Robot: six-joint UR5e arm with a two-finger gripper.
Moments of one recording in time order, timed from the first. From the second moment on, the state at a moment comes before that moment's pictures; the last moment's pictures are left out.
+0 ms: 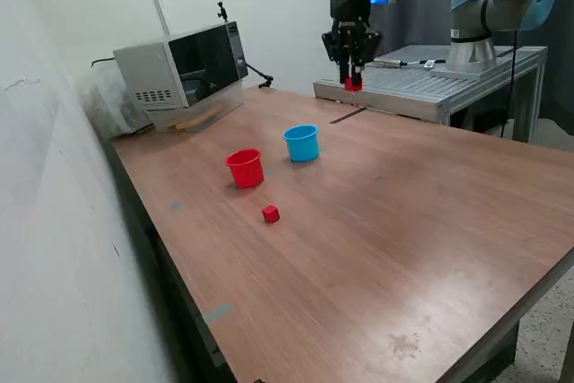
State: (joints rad) arm 0.04 -1.21 1.56 -2.09 -1.60 3.09
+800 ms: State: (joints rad) arm -0.16 -0.87 1.16 -2.09 -1.60 3.10
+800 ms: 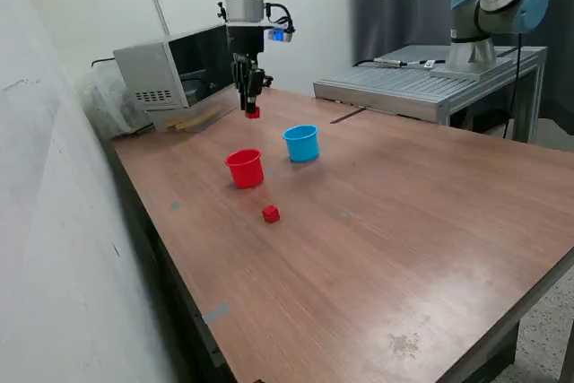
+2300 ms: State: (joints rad) arm -0.23 -0.75 1.15 -2.18 -1.62 3.10
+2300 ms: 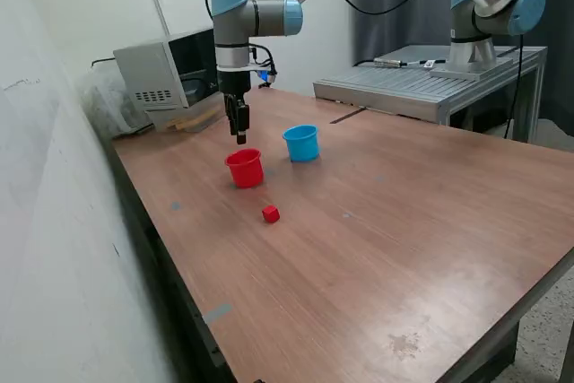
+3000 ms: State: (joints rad) arm -0.19 -0.96 1.19 -2.08 -1.65 3.08
